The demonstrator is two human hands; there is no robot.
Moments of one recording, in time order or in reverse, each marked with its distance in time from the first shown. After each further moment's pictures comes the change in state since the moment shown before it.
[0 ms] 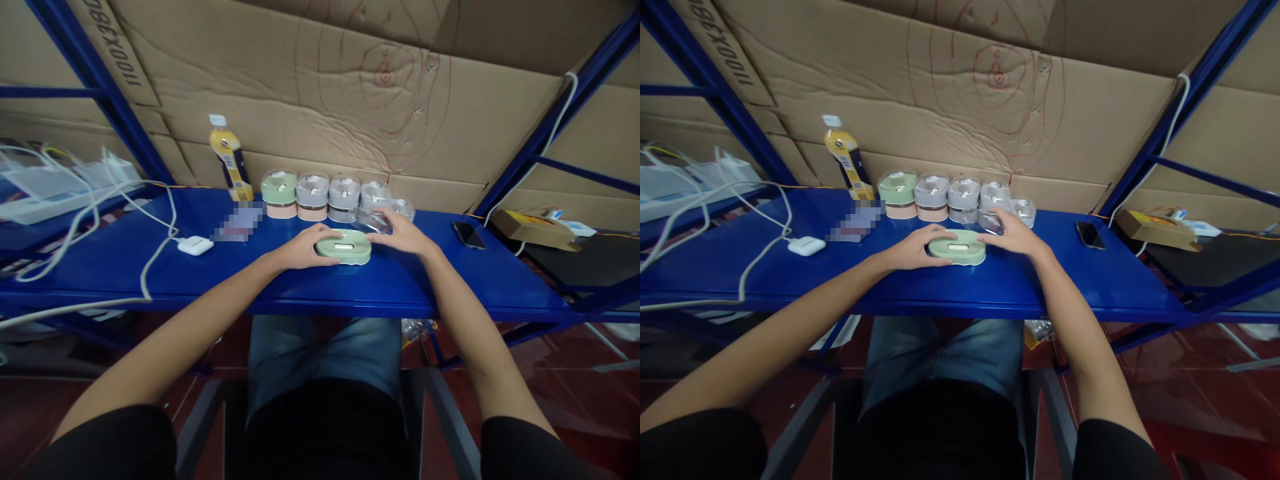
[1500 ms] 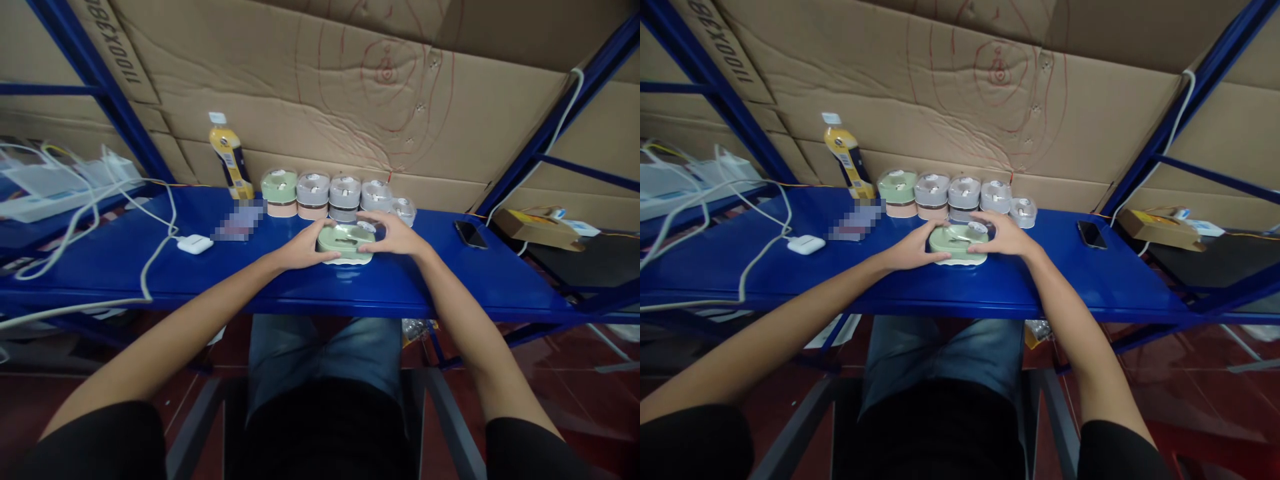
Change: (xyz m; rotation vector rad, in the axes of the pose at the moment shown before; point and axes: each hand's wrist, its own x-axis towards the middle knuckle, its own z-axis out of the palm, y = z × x) left_hand -0.002 0.004 0.004 -0.077 0.089 -0.035; right_hand 0.006 -0.013 0.009 0.139 -0.053 -0.203
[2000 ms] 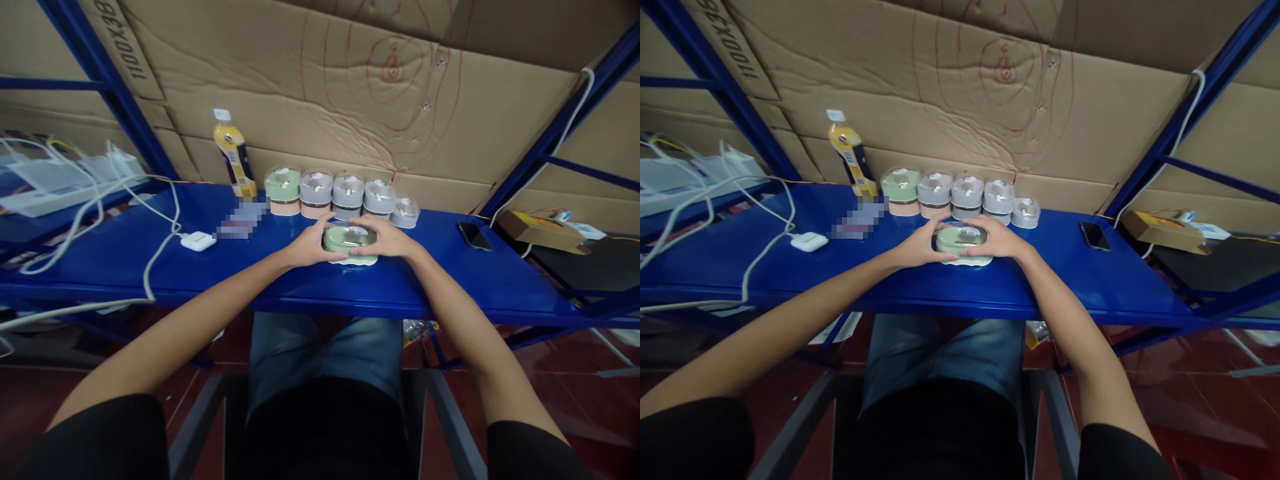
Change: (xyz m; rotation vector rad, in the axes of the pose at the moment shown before) left_hand 0.004 -0.004 0.013 -0.153 0.050 -0.082; right_hand 0.015 0.010 0.023 -0.108 -0.090 -0.062
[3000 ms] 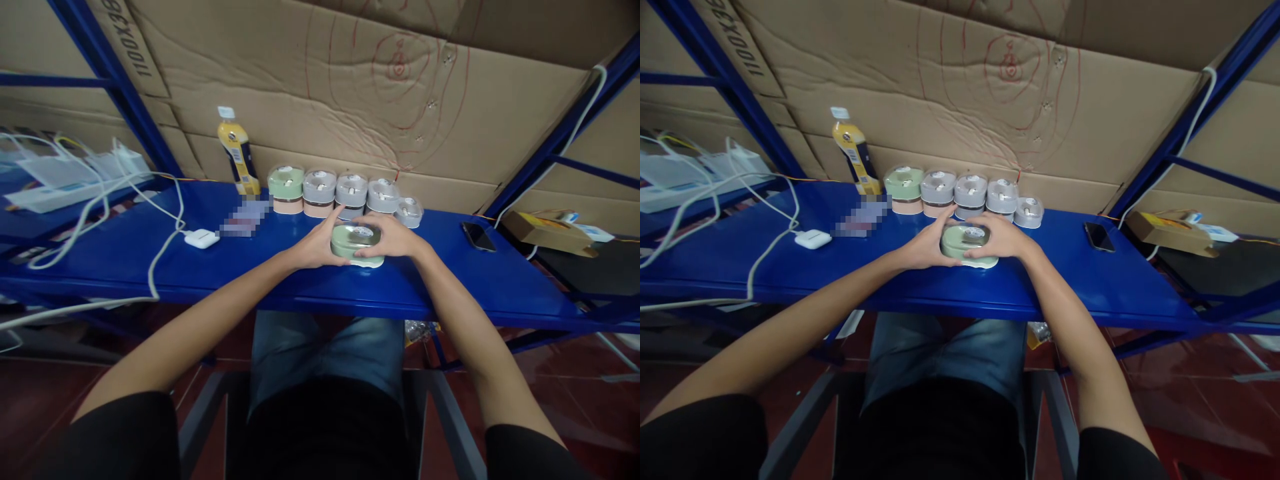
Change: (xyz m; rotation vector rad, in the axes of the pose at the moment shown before) left_hand 0.004 0.003 0.005 0.071 -0.022 0.104; right_hand 0.001 -0.014 -0.010 -0.156 -0.021 -0.009
